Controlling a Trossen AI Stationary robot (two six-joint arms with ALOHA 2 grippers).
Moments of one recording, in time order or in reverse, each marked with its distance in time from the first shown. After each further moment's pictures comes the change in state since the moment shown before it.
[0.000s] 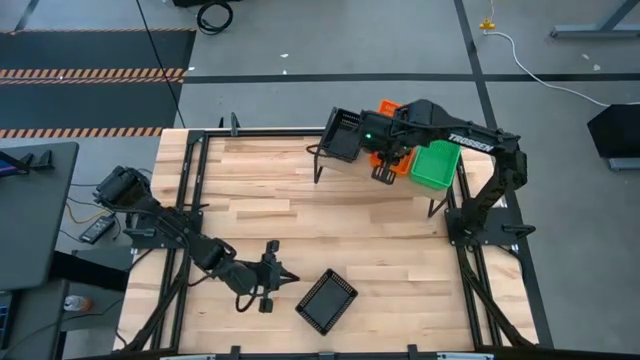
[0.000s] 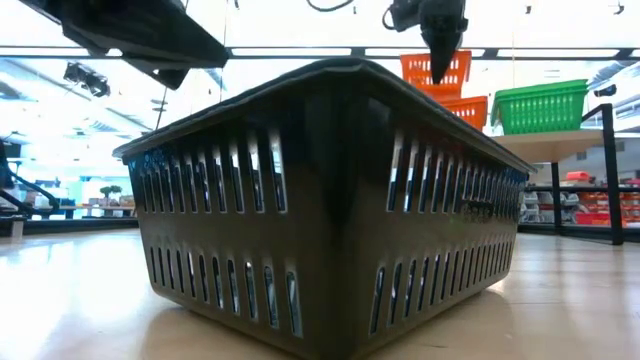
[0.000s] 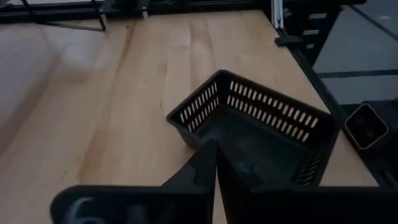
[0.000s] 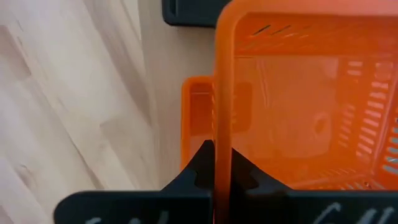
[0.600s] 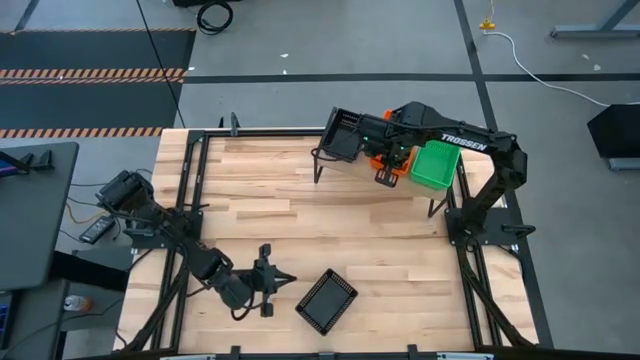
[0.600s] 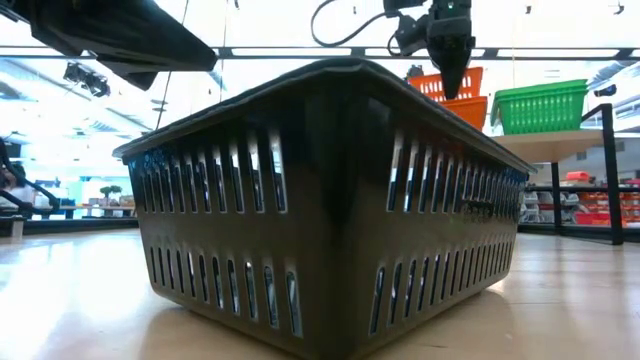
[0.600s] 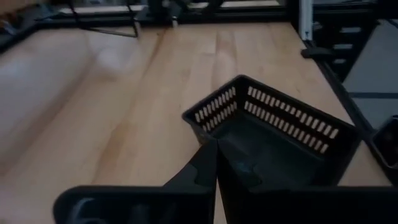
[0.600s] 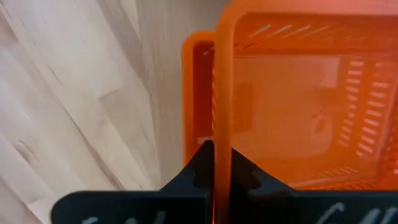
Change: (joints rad) left arm -0.087 0.053 0.000 0.034 -0.228 -0.093; right arm -0.052 0.000 -0.114 0.000 -0.073 -0.019
